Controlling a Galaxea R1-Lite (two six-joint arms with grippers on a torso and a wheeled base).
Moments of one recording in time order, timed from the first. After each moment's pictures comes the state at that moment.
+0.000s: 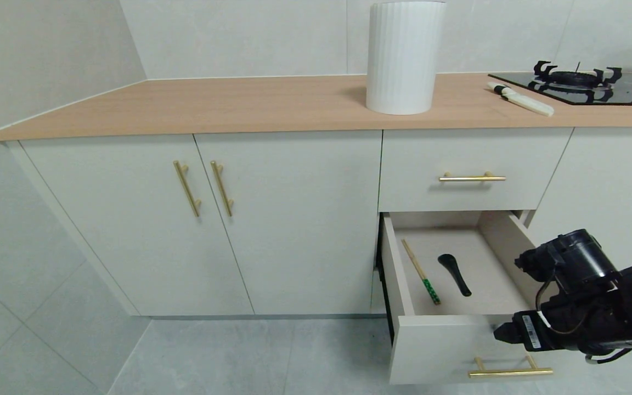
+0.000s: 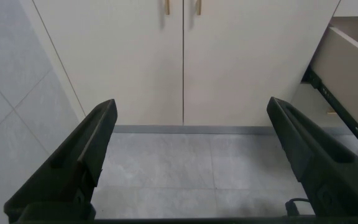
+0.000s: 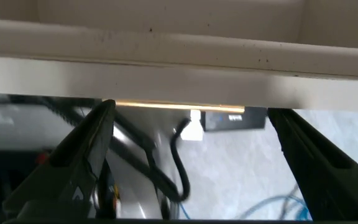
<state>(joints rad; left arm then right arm) 0.00 0.00 0.00 0.00 0.02 -0.01 0.32 1.70 -0.69 0.01 -0.20 0.21</state>
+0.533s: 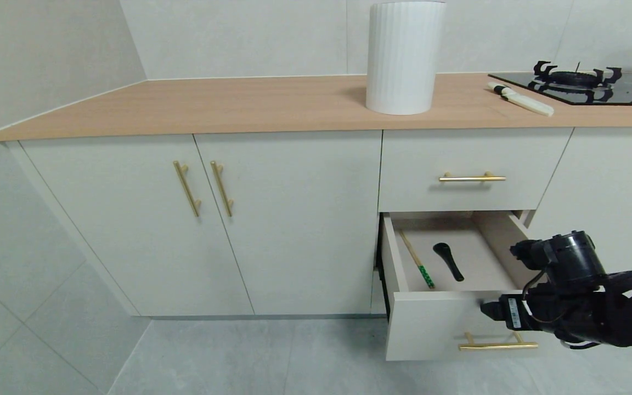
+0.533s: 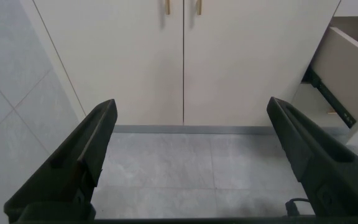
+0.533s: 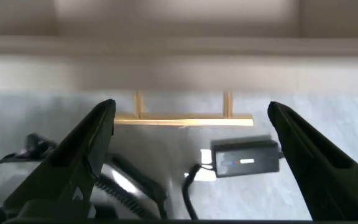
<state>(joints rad) 0.00 0.00 0.00 0.00 0.02 -0.01 0.30 1.79 -0.60 -0.36 -0.25 0.22</state>
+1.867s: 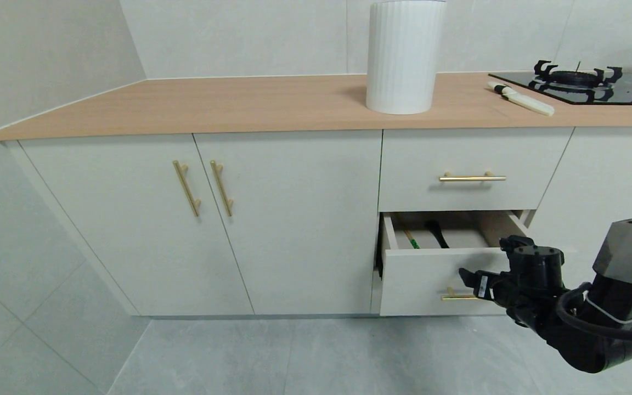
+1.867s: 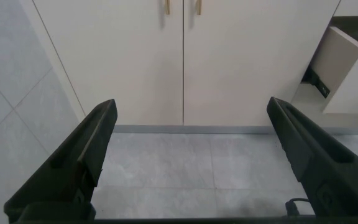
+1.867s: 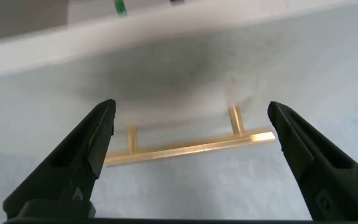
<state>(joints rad) 0.00 0.00 0.00 0.00 0.02 -0.01 0.23 2.22 -0.58 -1.22 -0.27 0.28</state>
